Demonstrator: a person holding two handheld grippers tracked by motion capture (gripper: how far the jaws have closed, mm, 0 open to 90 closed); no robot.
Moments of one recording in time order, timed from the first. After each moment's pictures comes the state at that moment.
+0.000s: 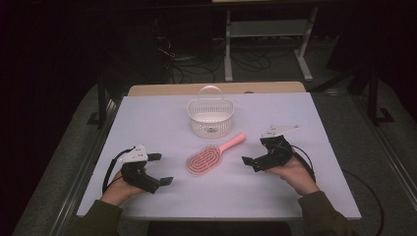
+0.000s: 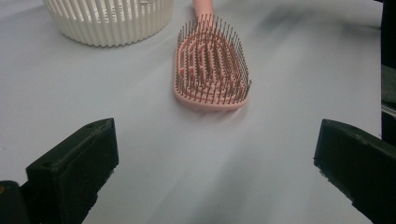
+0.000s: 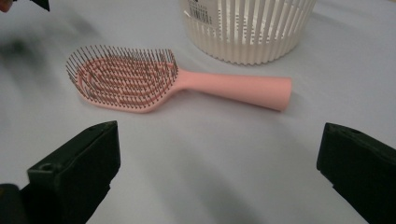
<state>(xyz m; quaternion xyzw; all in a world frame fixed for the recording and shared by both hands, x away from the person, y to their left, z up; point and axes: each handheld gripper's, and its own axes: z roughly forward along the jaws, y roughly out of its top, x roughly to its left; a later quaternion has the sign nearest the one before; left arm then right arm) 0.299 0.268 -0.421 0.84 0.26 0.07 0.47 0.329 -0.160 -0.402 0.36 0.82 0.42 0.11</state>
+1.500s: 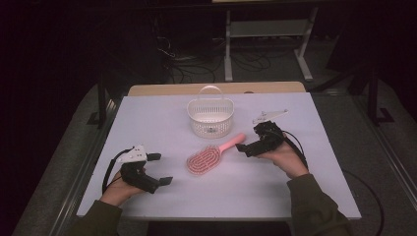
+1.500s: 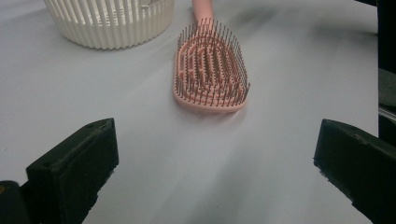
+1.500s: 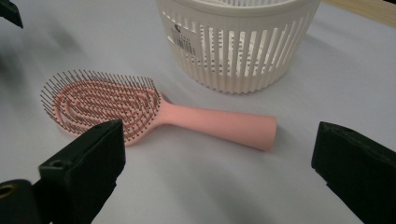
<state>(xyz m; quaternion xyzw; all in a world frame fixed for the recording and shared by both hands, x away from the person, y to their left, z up) 0.298 0.270 -0.420 0.84 0.26 0.07 0.48 0.365 -0.142 -0.386 0.36 0.83 0.40 0.11</state>
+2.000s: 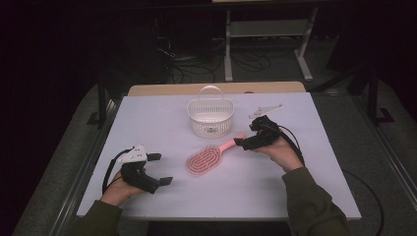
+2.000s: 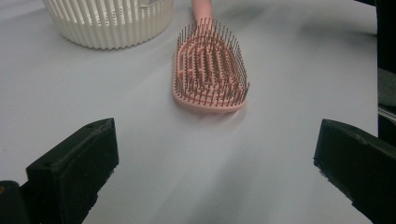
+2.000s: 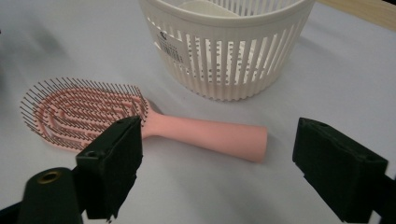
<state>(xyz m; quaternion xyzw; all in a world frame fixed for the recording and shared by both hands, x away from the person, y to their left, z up) 0.298 0.269 -0.421 0.84 0.26 0.07 0.48 0.380 -0.134 -0.383 0.37 0.84 0.39 0.11</state>
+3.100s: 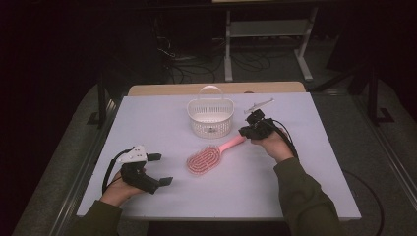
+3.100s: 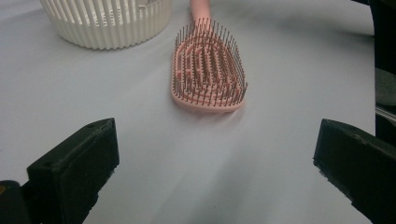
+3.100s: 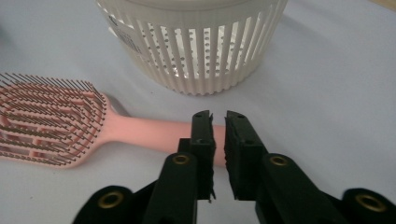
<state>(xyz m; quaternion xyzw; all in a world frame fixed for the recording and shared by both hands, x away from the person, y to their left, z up) 0.297 0.269 -0.421 0.84 0.25 0.07 0.48 0.409 -0.126 -0.393 0.40 0.85 0.34 0.11</state>
